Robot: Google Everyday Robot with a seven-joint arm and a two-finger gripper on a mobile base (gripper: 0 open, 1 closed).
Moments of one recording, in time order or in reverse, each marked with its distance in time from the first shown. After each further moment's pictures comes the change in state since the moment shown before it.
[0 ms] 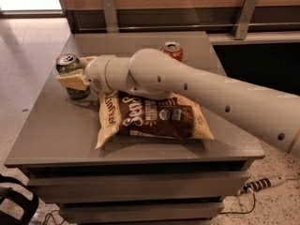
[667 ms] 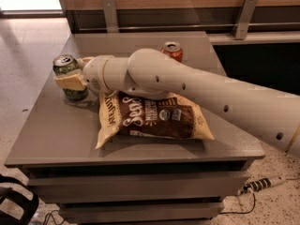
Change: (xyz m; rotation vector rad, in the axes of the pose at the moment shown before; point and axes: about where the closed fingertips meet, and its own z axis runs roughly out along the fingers) arm -0.002 0.003 0.002 -0.006 -0.001 -0.003
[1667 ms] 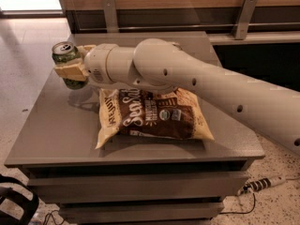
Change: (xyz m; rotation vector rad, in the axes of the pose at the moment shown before) arm -0.038 -0.003 -0.024 0.033 -0.048 -0.056
